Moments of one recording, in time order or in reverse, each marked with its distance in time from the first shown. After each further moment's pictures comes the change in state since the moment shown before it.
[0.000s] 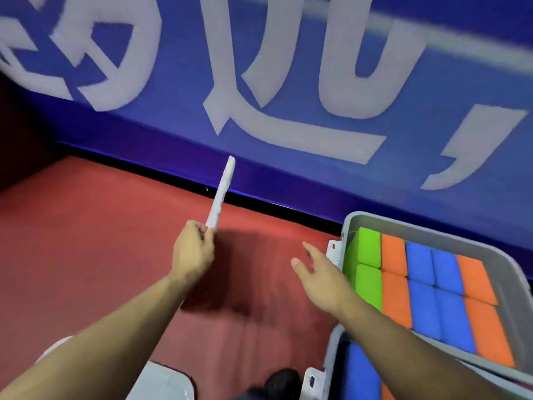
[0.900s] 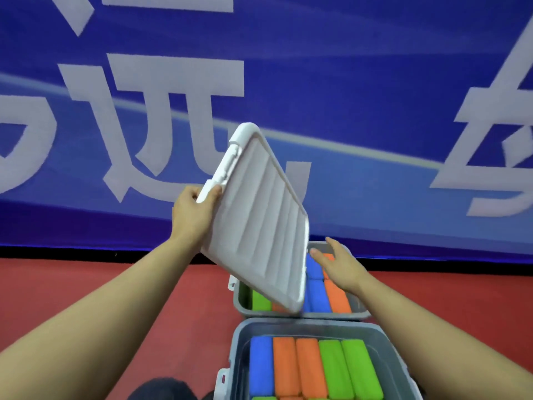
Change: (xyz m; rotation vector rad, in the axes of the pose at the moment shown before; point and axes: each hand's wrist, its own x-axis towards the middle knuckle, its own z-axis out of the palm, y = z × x) left_hand -0.158 0.303 -0.061 -0.574 -0.193 0.286; right_hand -0.215 0.081 -0.238 0.092 0.423 0.208
